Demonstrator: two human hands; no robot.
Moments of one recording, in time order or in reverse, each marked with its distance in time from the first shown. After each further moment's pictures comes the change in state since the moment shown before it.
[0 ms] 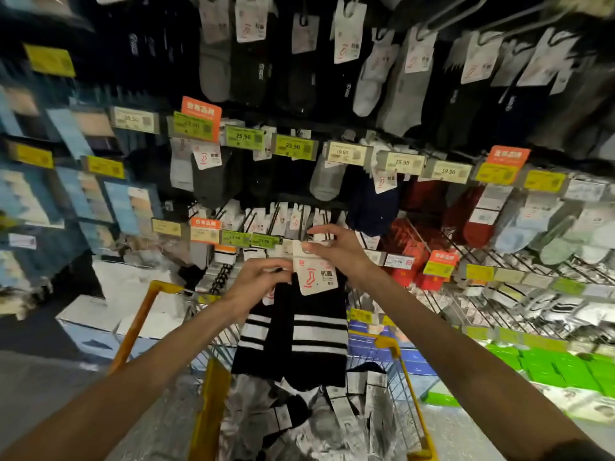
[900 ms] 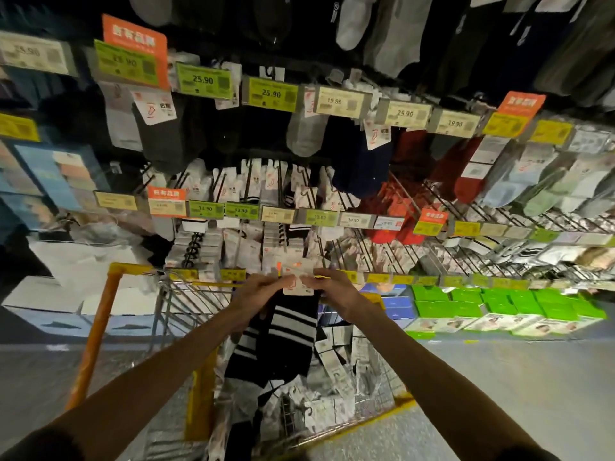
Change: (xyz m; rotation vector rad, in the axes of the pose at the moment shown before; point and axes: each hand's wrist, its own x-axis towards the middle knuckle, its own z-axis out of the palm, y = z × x) left_hand 0.058 -0.121 0.015 0.045 -0.115 -0.351; right_hand -0.012 0.134 0.019 0.272 0.077 0.619
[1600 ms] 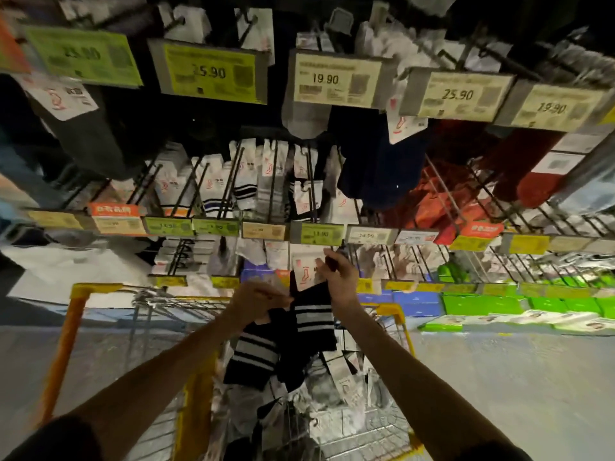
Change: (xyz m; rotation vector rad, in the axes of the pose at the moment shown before) left_hand 0.140 -0.027 0.010 0.247 -0.044 0.042; right_hand 0.160 0.006 -0.036 0.207 0.321 -0.265
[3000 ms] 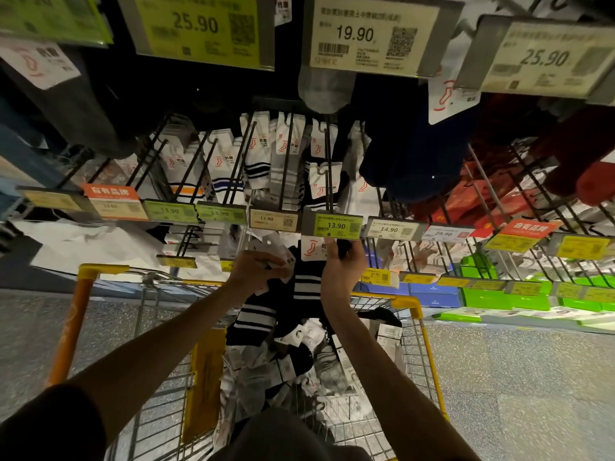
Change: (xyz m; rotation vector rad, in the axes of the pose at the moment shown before) left_hand 0.045 -0.006 -0.020 -0.089 0.186 -0.175; right_hand 0.001 0.002 0.046 0.087 0.260 -0.190
